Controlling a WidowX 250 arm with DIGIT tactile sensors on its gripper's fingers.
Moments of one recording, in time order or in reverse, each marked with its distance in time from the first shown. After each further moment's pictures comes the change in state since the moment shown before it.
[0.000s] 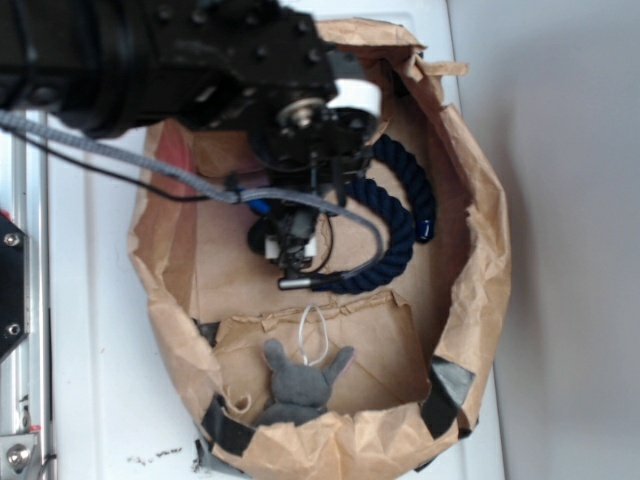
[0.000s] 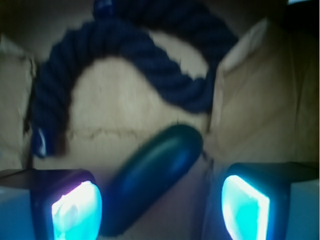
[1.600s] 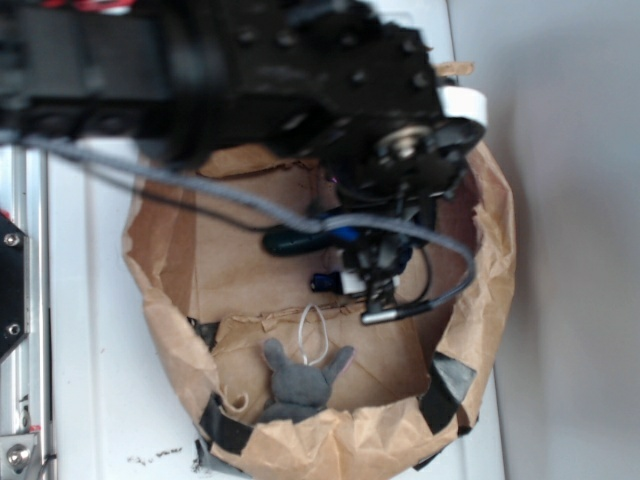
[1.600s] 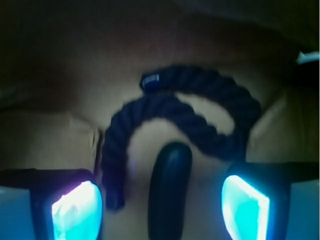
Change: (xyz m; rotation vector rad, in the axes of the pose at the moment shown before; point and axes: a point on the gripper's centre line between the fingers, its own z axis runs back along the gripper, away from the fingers) arm 0.048 -0.017 0.023 -0.041 -0.008 0.111
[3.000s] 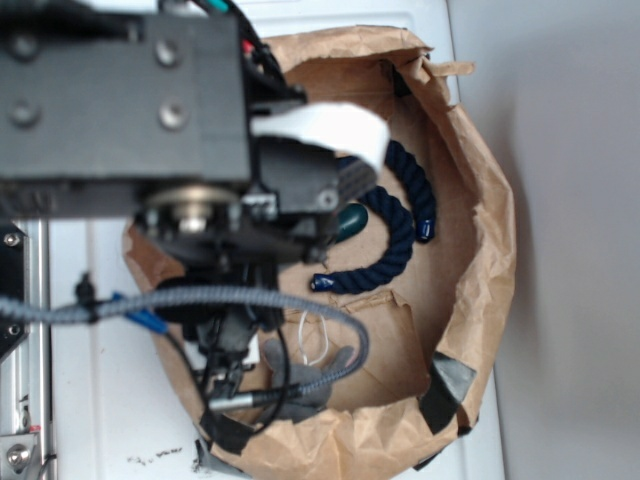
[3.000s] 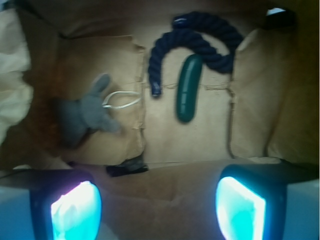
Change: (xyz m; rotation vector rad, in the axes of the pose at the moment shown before) arm -0.077 -0.033 0.090 0.008 0.092 -0.045
